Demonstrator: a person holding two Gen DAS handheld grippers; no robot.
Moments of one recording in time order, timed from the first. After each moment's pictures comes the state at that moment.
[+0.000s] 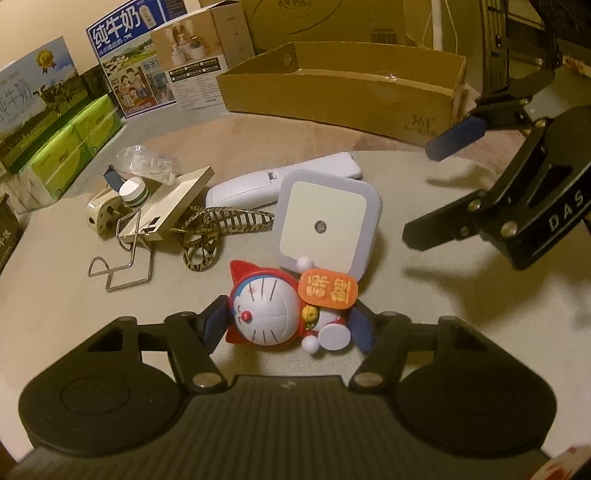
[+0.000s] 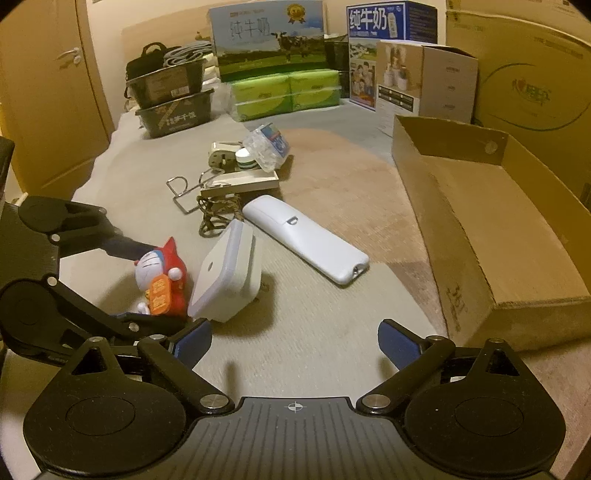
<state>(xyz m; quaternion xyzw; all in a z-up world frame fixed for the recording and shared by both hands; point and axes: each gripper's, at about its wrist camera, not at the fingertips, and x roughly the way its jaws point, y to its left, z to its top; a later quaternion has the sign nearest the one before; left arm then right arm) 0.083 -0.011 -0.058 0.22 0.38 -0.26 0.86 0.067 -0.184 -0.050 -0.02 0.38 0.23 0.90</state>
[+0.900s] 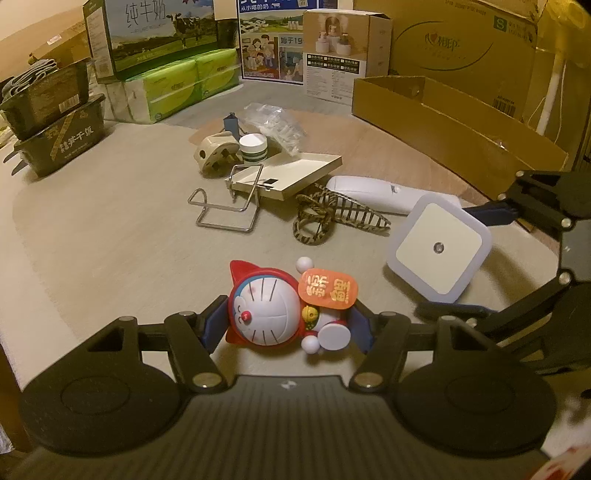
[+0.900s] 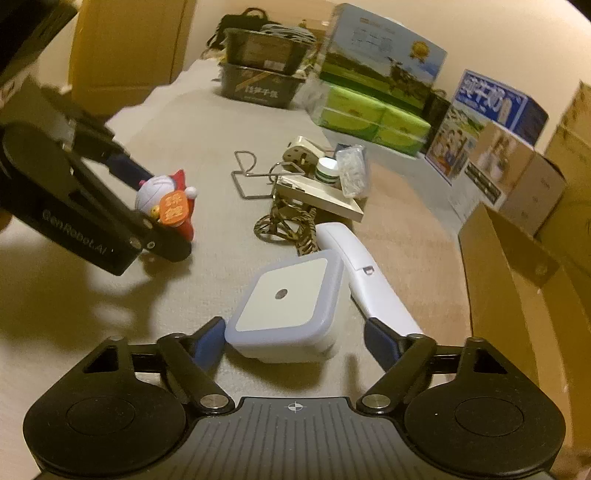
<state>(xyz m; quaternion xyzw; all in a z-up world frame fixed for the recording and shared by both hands) 0.089 0.047 -0.049 0.06 0.39 -0.11 0.91 0.071 -0.103 -0.078 -0.23 0.30 0.29 0.88</state>
